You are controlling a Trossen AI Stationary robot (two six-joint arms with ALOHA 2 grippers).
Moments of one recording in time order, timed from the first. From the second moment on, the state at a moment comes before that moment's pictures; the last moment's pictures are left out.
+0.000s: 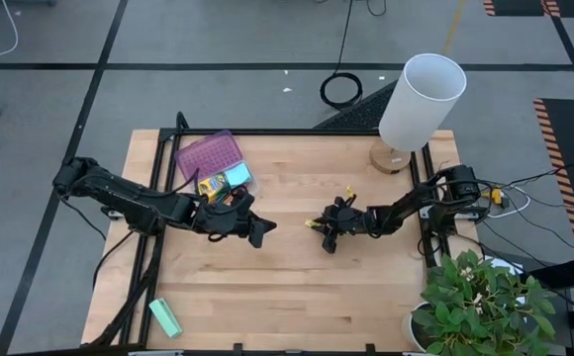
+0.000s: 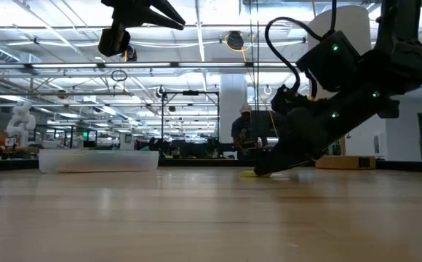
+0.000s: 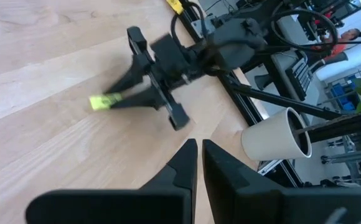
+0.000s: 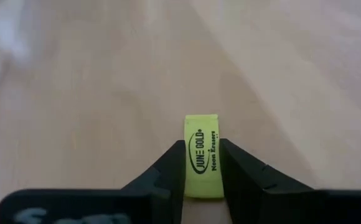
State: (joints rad) left arm -0.26 1.32 0.93 -0.11 -0.32 -1.09; right arm 0.07 1.80 0.44 0.76 0.20 0.34
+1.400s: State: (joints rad) left arm -0.09 1.32 1.05 0.06 -0.13 -1.50; right arm 0.01 1.12 0.44 0.74 -0.16 0.44
